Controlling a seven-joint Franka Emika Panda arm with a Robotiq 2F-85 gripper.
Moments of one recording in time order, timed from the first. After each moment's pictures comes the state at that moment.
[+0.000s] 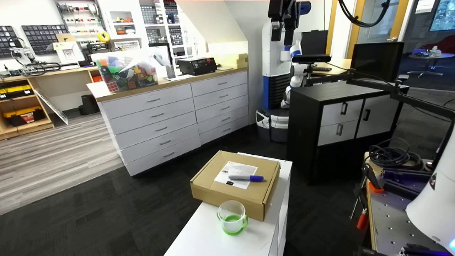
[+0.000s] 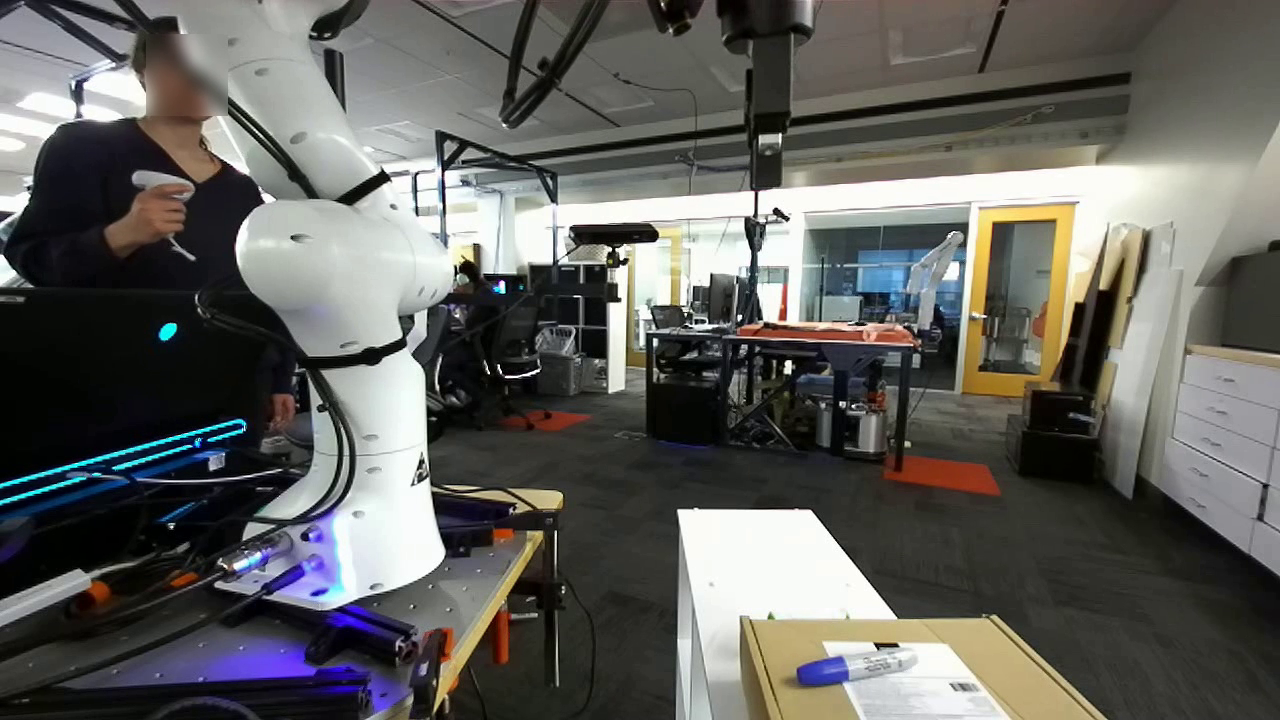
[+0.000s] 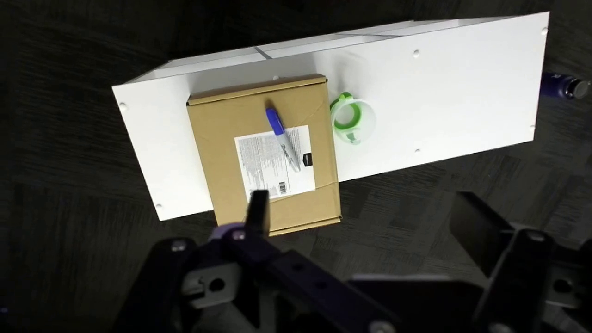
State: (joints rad) arm -0.03 -0.50 -0.18 -2.24 0.09 1.78 -0.12
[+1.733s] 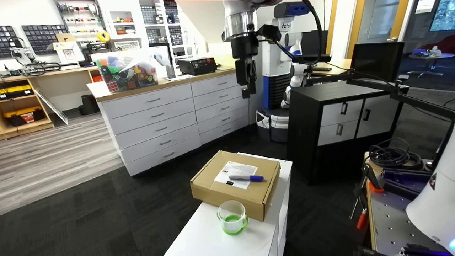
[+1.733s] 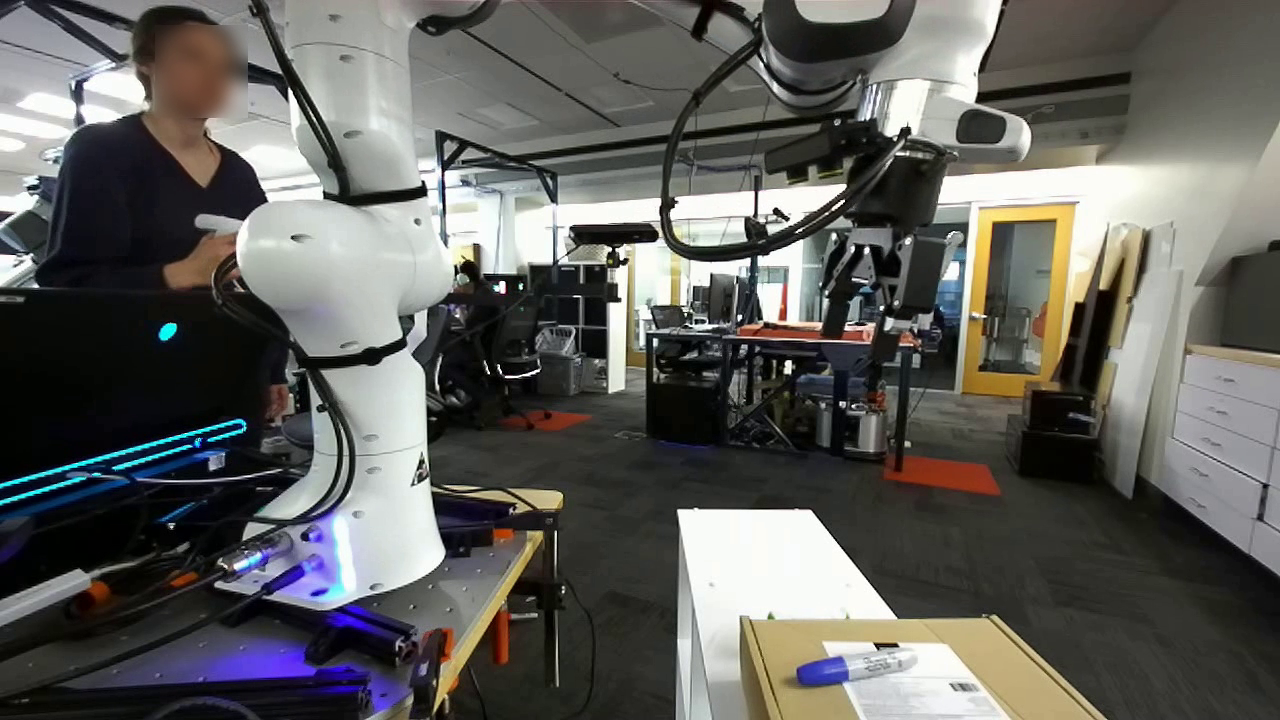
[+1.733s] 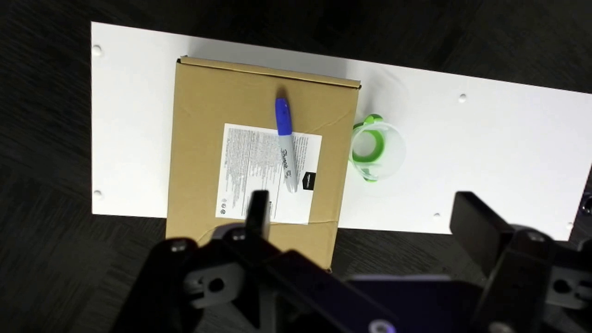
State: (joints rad) arm -0.03 -0.03 -0.11 -2.10 0.09 1.94 -0.37
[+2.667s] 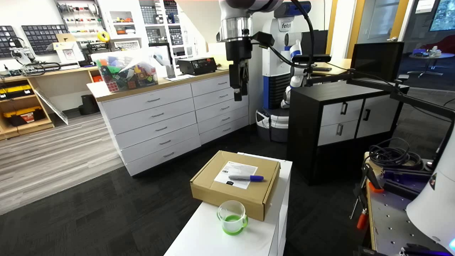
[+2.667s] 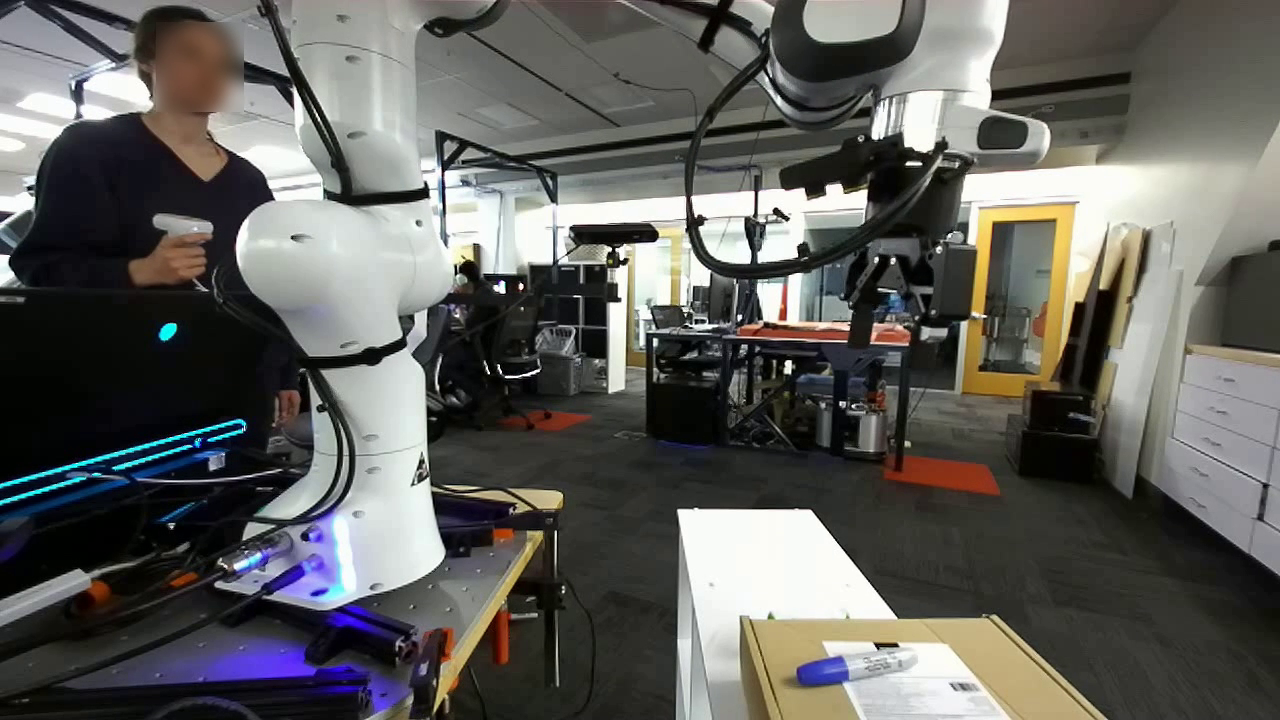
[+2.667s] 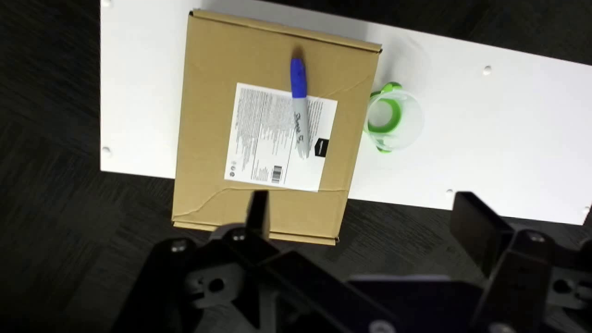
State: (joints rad) arm -0.03 0.00 -0.10 -2.10 0.08 2.05 -0.41
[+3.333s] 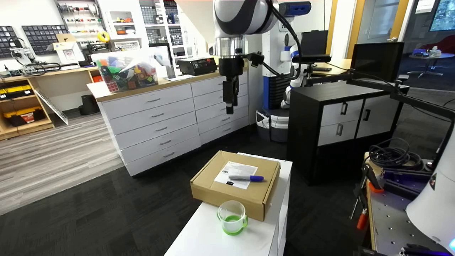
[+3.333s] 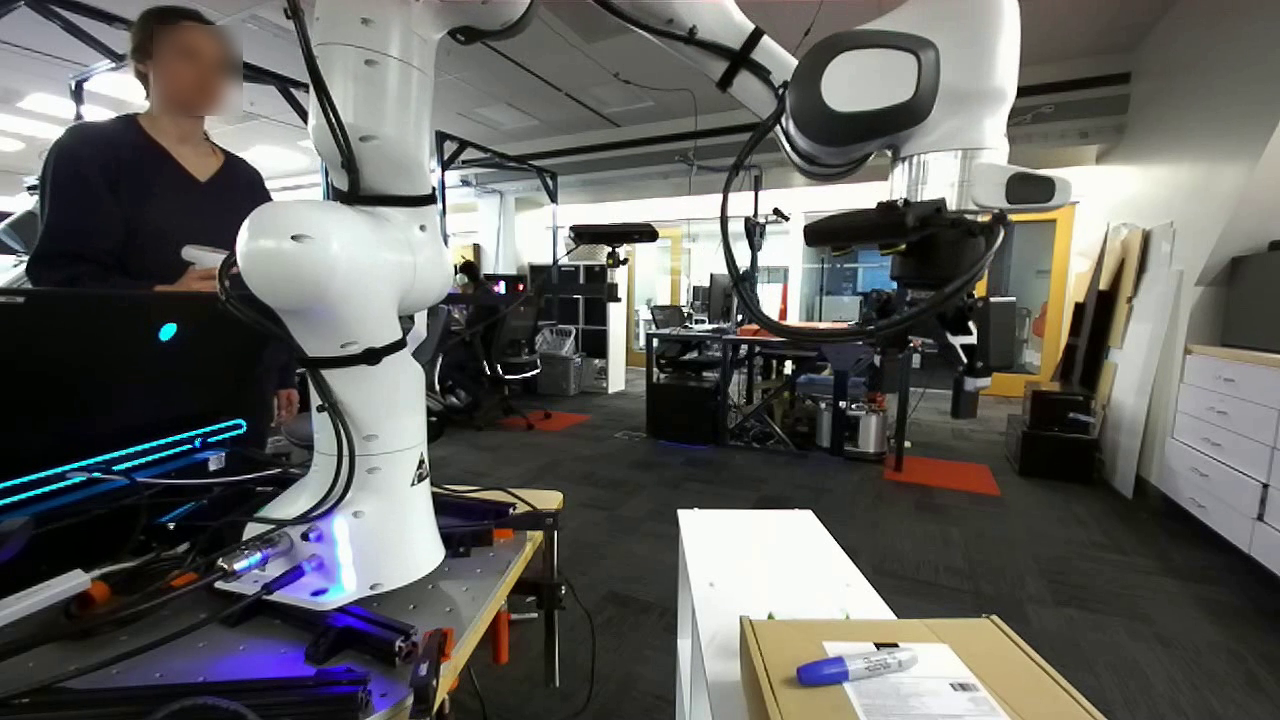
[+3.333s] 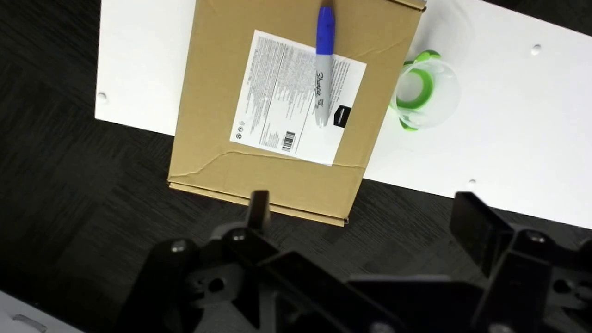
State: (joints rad) arm -0.03 0.10 -0.08 -2.10 0.08 2.23 -0.49
